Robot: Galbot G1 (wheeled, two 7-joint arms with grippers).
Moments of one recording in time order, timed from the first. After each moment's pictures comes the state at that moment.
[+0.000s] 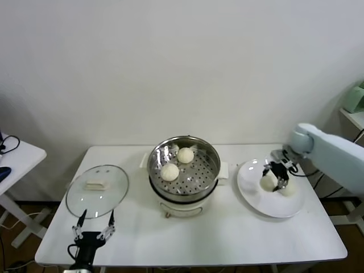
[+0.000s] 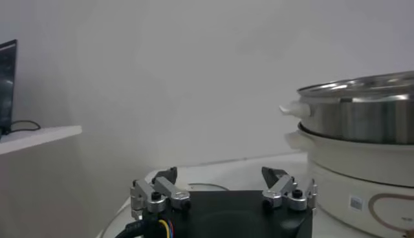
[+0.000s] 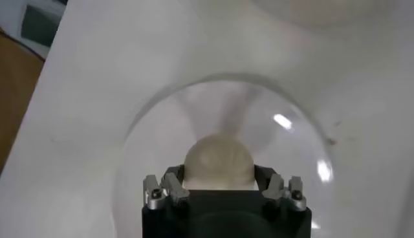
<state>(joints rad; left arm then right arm) 1.72 -1.47 -0.69 -1.93 -0.04 -0.19 0.02 0.35 0.74 -1.12 1.13 -0.06 0.18 -1.22</state>
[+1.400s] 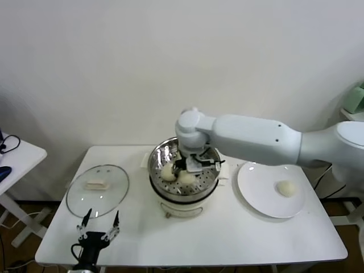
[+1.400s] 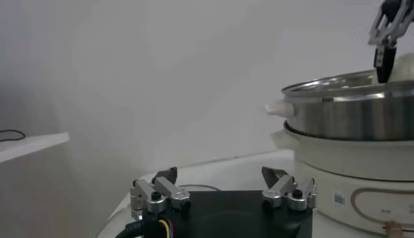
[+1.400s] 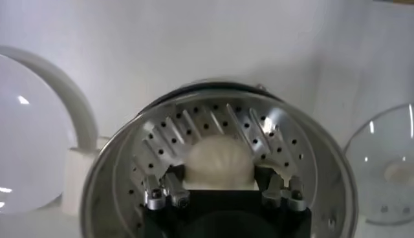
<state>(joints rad) 1.74 -1.46 -0.67 -1.96 0.00 -0.17 0.02 0.48 1.22 -1.22 1.44 -0.32 0.50 -1.23</state>
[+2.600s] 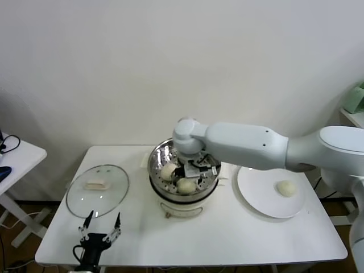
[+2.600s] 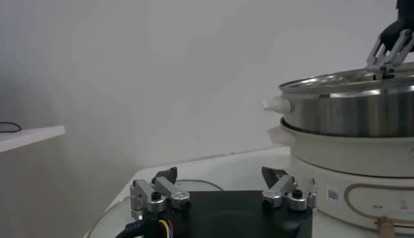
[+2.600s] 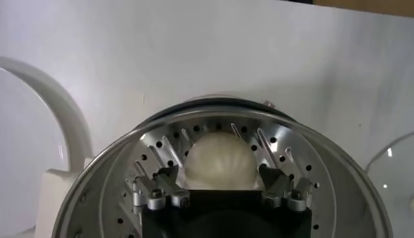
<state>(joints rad) 1.74 -1.46 -0.66 -1.95 -0.01 -0.16 0.02 0.45 1.25 -1.24 1.38 -0.29 0.53 -1.22</state>
